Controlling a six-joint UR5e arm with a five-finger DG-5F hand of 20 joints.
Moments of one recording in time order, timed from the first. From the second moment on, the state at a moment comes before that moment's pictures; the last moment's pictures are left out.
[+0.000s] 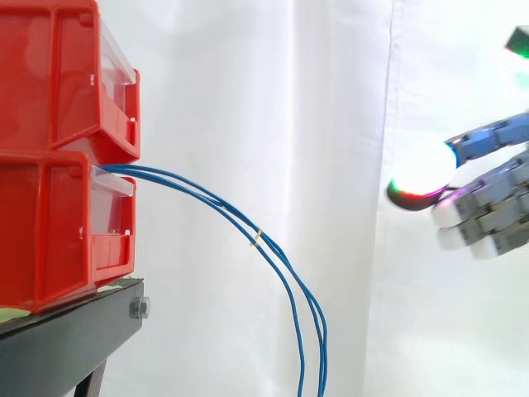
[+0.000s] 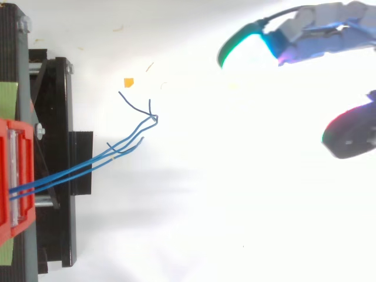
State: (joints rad) arm 0.17 -1.87 -1.59 -2.94 -1.06 -0.25
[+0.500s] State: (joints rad) arm 0.16 -2.06 -1.45 -2.89 -1.12 -0.31
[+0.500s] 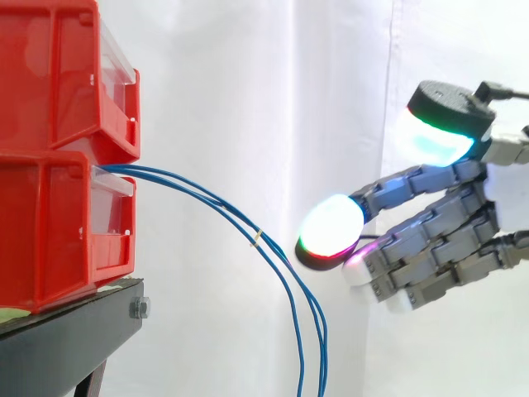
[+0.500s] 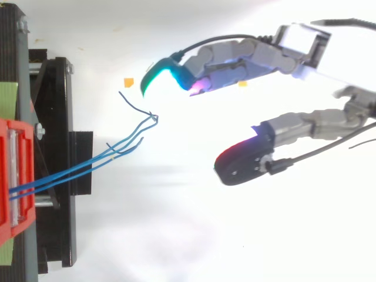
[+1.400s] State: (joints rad) arm 0.15 -2.20 -1.37 -2.71 -1.18 -0.38
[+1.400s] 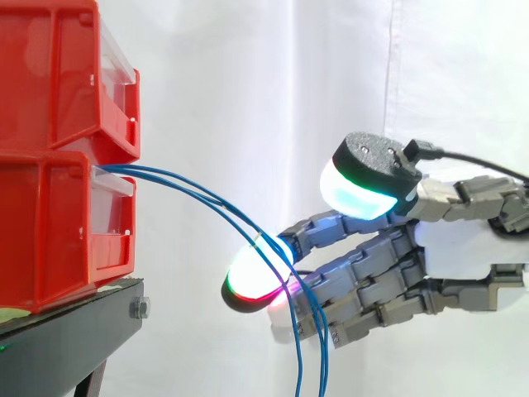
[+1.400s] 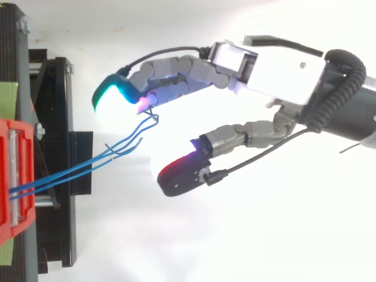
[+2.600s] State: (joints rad) arm 0.15 -2.26 -1.34 -2.57 -1.29 -0.36
